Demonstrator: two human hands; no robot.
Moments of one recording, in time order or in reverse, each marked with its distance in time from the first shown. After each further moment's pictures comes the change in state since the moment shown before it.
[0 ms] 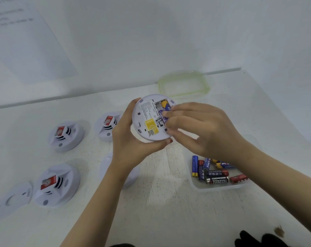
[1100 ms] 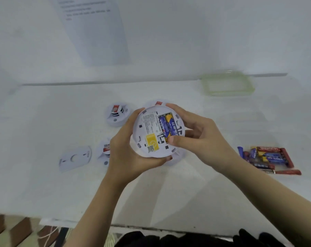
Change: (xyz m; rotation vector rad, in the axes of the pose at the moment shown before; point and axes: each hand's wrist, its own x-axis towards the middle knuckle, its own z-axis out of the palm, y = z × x) left_hand -0.083 0.018 -0.121 0.107 0.052 0.059; right_hand 0.048 -0.127 0.043 1.139 -0.181 0.882
